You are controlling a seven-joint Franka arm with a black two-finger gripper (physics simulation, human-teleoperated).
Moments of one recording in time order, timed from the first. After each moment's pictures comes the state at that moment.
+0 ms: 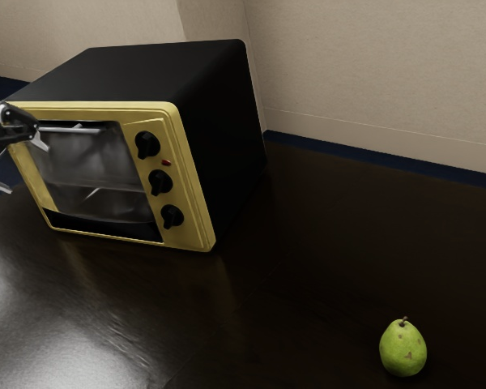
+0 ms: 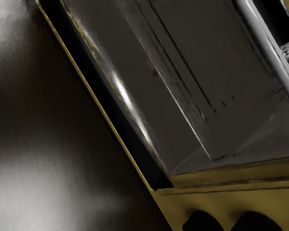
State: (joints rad) arm 0.42 -0.46 0.14 -2.04 -0.13 2.16 -0.73
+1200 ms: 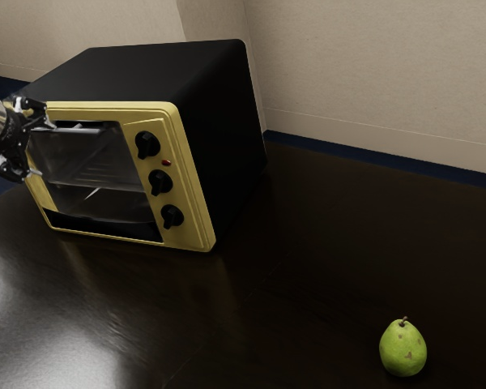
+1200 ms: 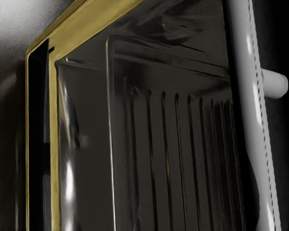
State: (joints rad) arm 0.43 -0.15 0.19 -1.94 -0.09 2.50 -1.16
